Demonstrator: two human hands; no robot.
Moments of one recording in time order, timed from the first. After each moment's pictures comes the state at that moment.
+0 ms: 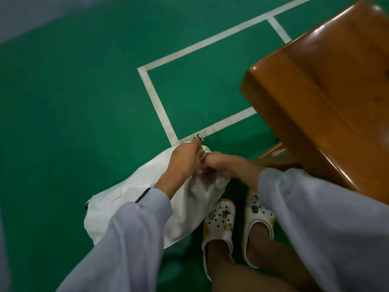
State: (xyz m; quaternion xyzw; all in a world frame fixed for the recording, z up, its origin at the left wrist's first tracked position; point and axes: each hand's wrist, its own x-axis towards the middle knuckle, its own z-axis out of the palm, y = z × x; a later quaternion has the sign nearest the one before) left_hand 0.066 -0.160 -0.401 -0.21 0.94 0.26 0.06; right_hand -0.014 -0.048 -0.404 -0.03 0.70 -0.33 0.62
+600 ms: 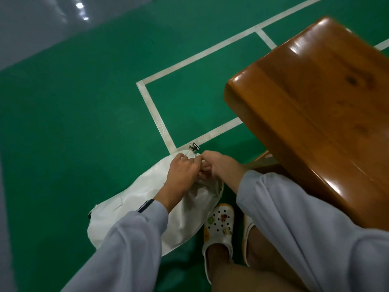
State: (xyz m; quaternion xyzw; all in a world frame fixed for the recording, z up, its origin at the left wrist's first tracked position) left_hand 0.085 -0.144 -0.397 -0.02 1.00 -0.02 0.04; right_hand -0.019 -0.058 -0.373 0.21 0.67 -0.39 0.59
